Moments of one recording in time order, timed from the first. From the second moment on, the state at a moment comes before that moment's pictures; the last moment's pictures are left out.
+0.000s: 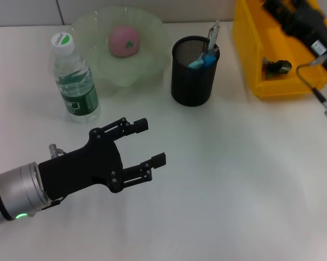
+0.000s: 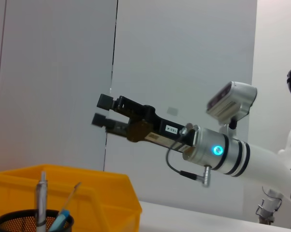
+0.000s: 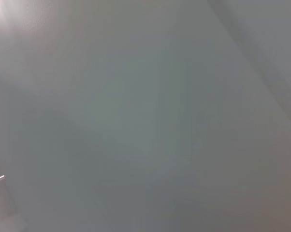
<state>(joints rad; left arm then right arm) -0.43 -2.07 0.92 0.18 1.55 1.64 -0.70 0.62 2.08 -0.45 -0.11 -1.34 -1.42 0.98</state>
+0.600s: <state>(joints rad) -0.44 -2.06 0.96 0.23 1.56 1.63 -0.81 0.47 2.06 -0.70 -0.53 -1.89 -1.73 1.23</state>
